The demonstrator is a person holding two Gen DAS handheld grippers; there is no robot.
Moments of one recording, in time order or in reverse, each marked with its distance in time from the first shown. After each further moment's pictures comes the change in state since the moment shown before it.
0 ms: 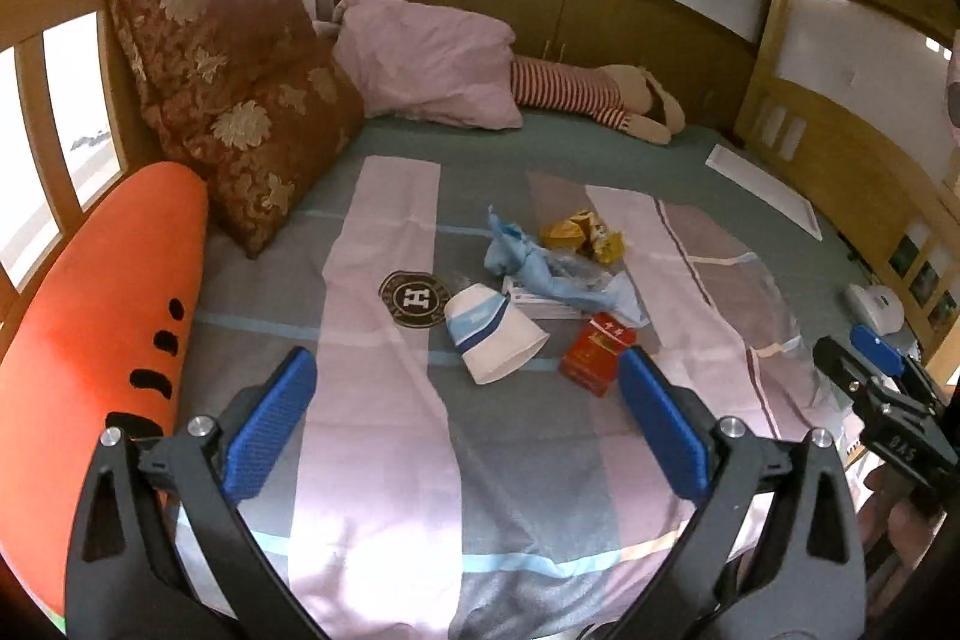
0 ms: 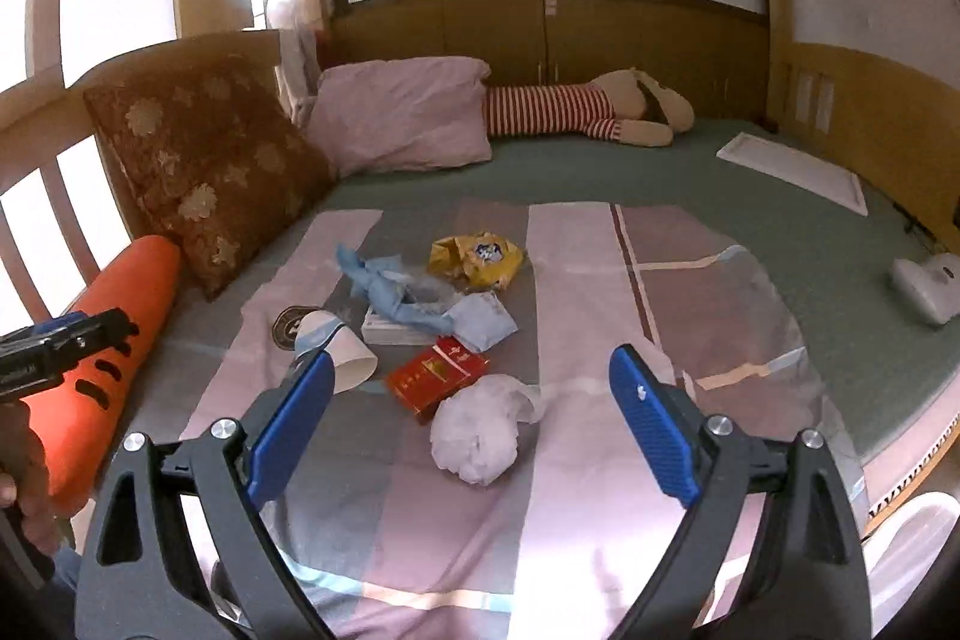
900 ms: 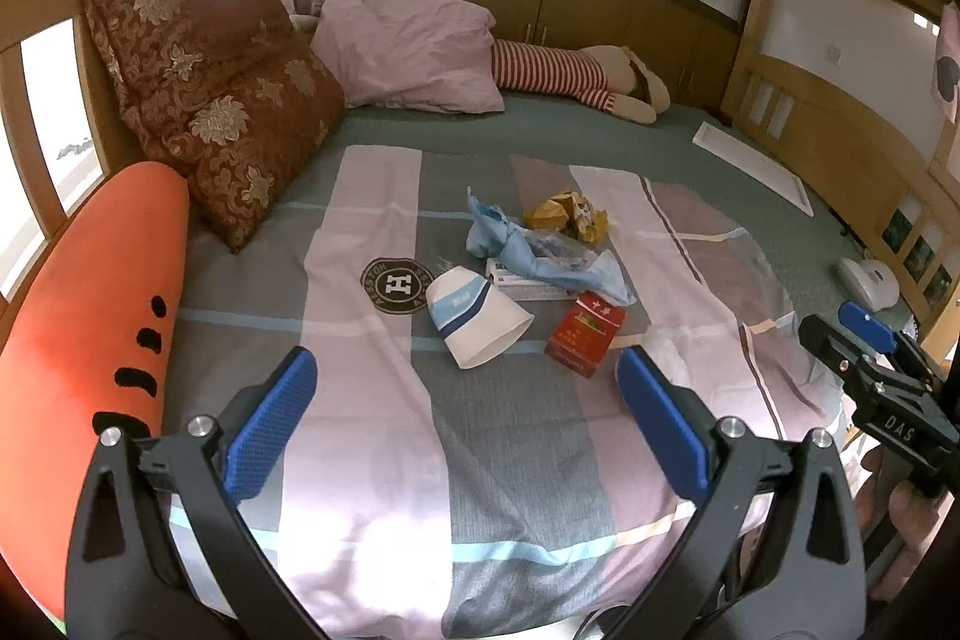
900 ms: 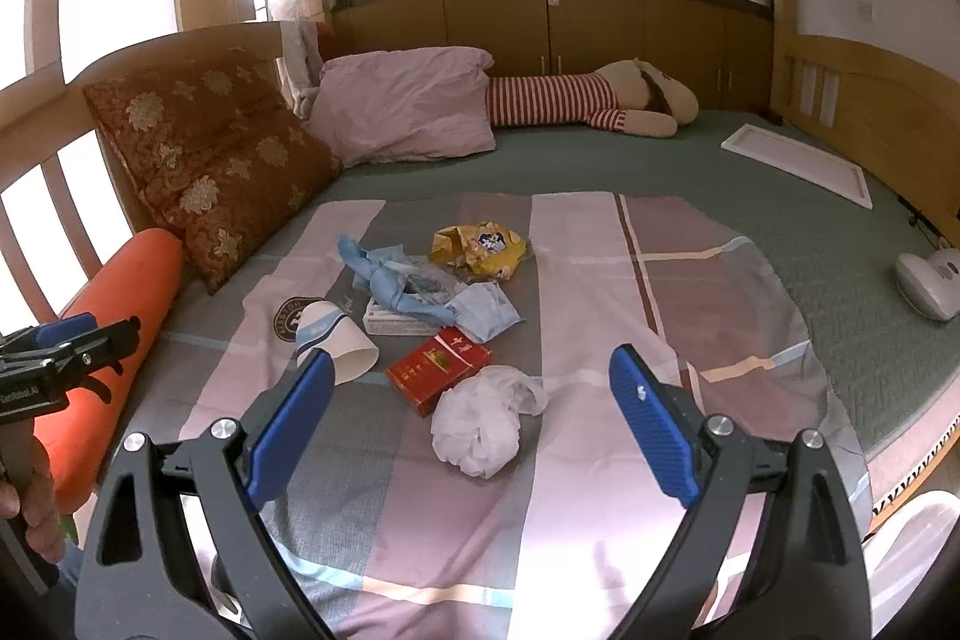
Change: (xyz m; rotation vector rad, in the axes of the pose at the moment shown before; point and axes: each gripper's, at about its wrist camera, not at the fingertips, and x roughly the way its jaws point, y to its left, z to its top) left arm 0.008 -0.010 -0.007 0.041 0.034 -0.016; right arm 0.008 0.003 -0.002 0.011 0.022 0.027
